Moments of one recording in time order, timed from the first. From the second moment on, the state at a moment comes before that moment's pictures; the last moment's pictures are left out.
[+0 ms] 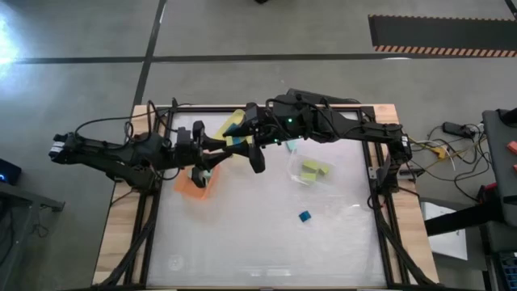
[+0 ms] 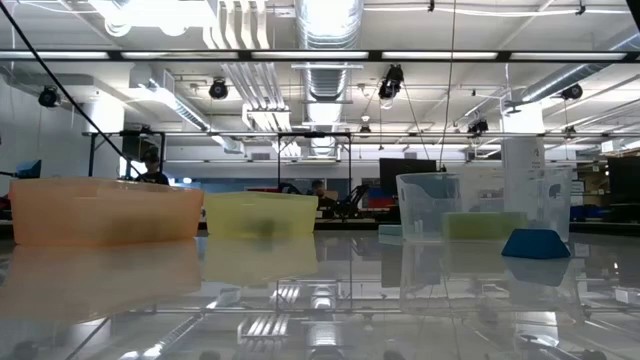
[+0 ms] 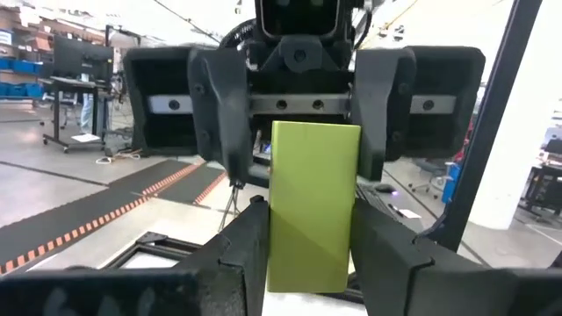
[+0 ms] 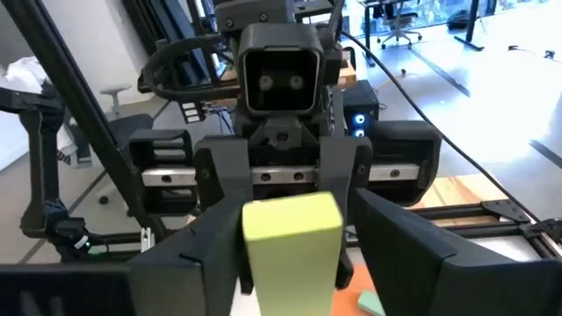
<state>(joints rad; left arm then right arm) -0.16 0.93 0.86 0.28 -0.28 -0.15 -0.05 1.85 2.06 -0.38 -0.20 0.15</state>
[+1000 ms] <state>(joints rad) -0.16 0.88 0.86 0.01 -0.33 -0.26 -0.10 1.84 2.18 -0.91 -0.22 0.21</state>
